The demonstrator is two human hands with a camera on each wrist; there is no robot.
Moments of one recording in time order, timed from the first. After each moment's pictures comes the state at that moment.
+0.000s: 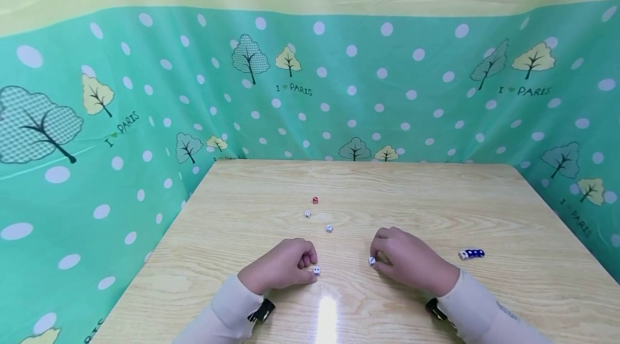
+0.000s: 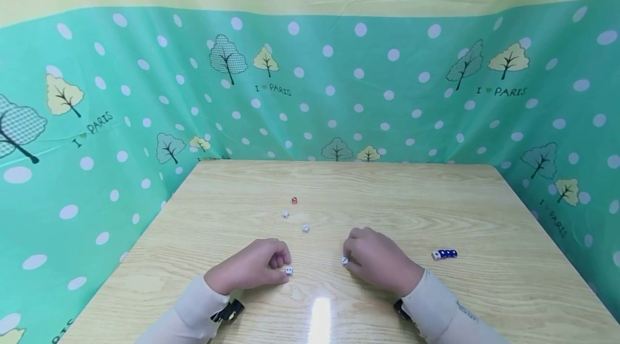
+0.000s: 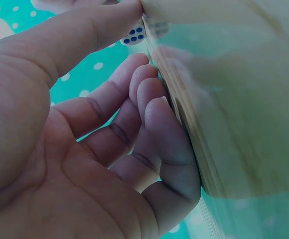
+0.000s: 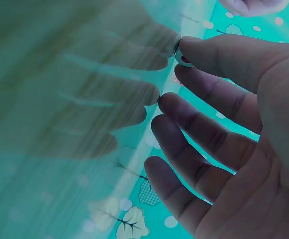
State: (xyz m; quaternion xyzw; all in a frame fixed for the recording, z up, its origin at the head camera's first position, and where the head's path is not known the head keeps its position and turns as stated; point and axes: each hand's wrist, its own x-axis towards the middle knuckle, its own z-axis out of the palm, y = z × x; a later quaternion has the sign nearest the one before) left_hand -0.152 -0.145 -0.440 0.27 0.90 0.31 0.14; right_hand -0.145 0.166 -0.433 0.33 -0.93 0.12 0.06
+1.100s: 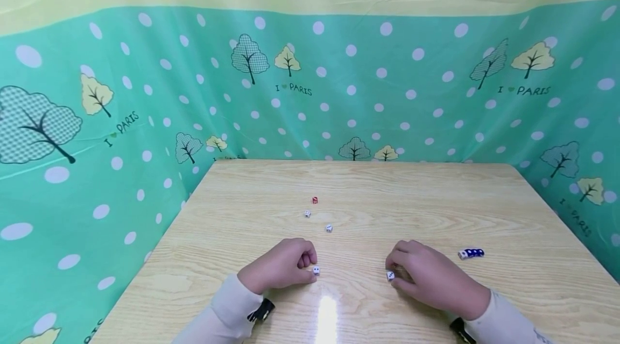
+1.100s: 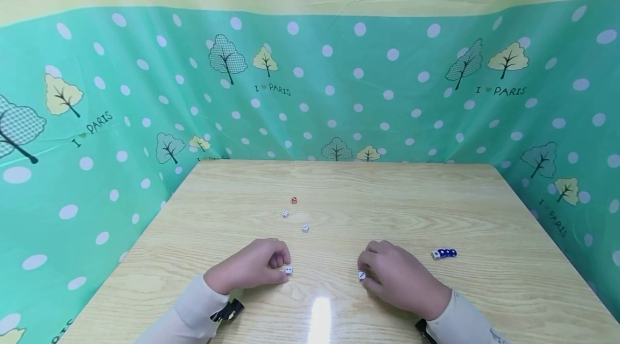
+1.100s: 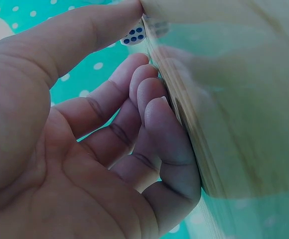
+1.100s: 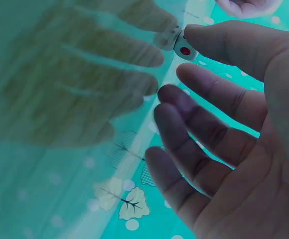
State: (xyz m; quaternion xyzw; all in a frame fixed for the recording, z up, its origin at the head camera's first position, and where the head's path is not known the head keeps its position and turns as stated) left_hand -0.151 -0.144 -0.439 0.26 0.90 0.30 0.15; right_hand -0.112 0.195 -0.433 0.30 -0.94 0.12 0.05
